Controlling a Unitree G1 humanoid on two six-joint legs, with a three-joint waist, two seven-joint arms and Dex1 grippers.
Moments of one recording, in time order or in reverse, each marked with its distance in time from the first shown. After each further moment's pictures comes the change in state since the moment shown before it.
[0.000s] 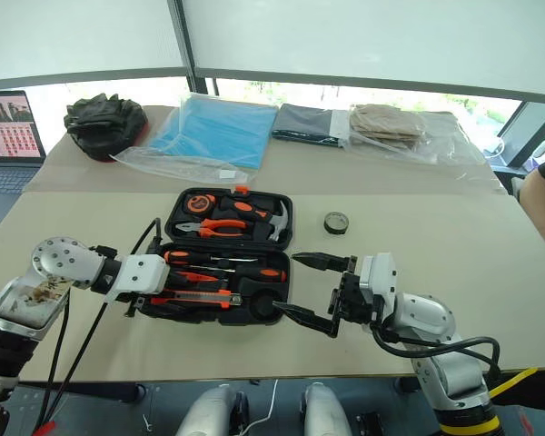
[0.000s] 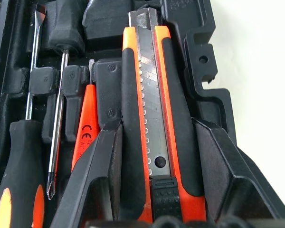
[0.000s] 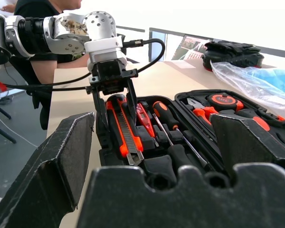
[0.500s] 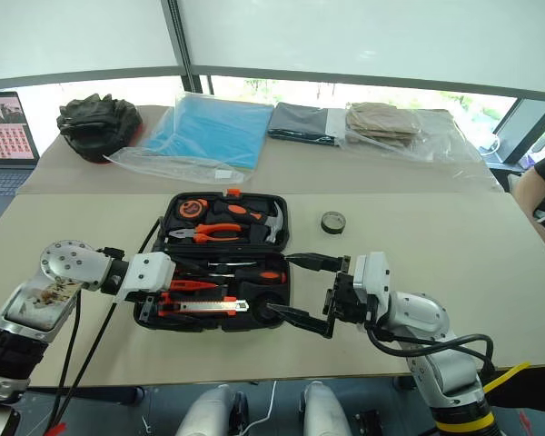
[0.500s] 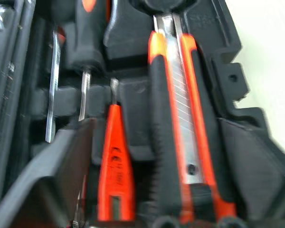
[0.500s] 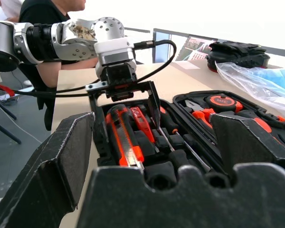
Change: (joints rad) left arm 0.005 -0.085 0.035 0.020 -0.114 -0.014 -0.010; right arm -0.028 0.005 0.019 0.024 -0.003 0.006 0.019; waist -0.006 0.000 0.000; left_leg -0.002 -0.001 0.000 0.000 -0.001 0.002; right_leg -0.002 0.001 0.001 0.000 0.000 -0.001
